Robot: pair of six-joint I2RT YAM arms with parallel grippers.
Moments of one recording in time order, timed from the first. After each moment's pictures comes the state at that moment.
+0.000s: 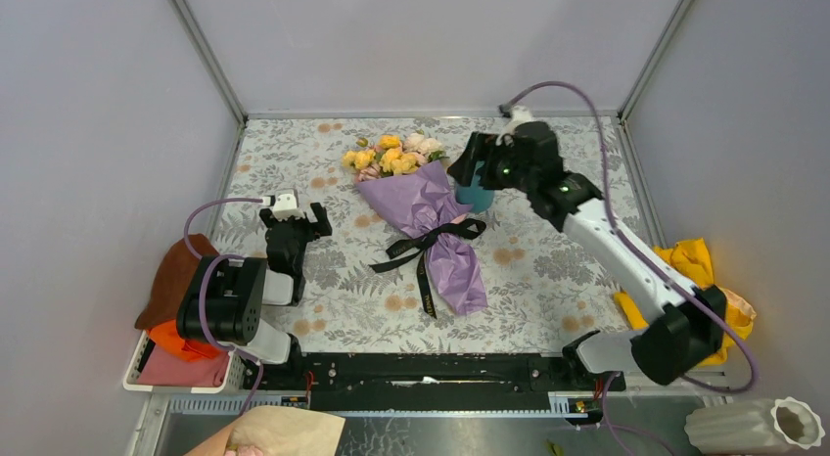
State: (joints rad) left arm -0.02 1.51 0.22 1.15 -0.10 -0.13; right arm 0.46 1.29 1.24 -0.31 -0.17 0.52
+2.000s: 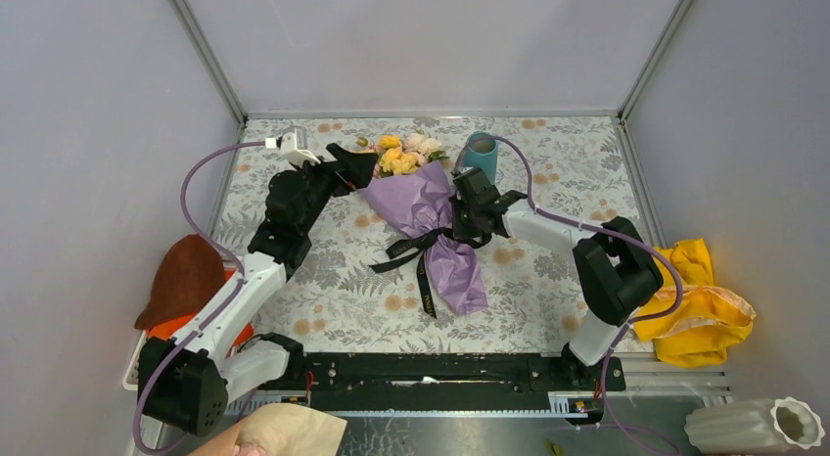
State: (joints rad) left arm -0.32 1.07 0.74 0.31 0.04 -0.61; right arm 0.62 1.72 1.10 -0.35 0.00 0.44
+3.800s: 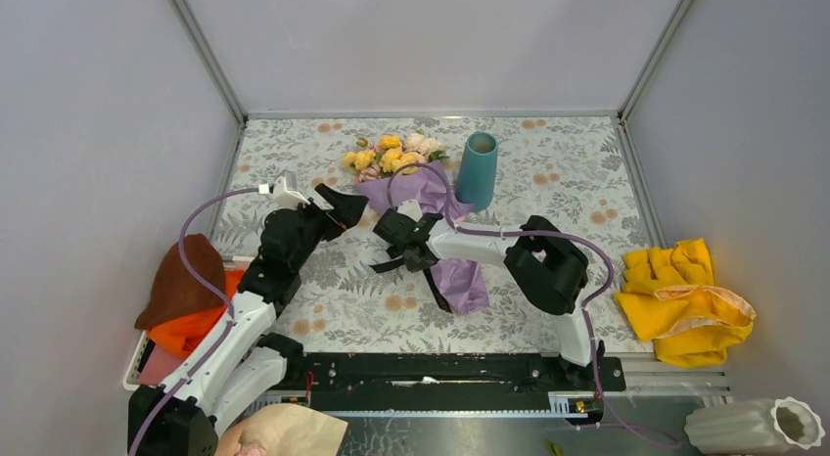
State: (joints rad) left arm -0.33 0.82 0.51 0.12 0.03 -0.83; right arm 1.00 2.04 1.43 -0.65 0.36 0.59
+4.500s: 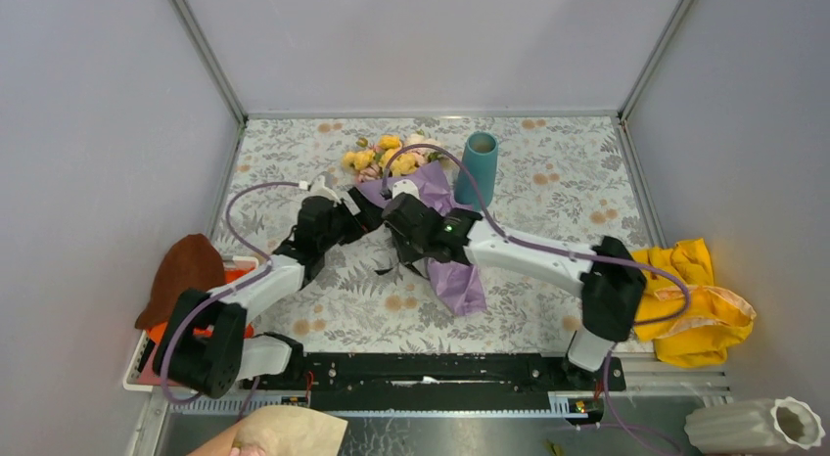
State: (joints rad) left arm -0.33 1.19 0.49 0.30 0.14 -0.80; right arm 1.03 1.77 1.38 -0.58 0.27 0.50
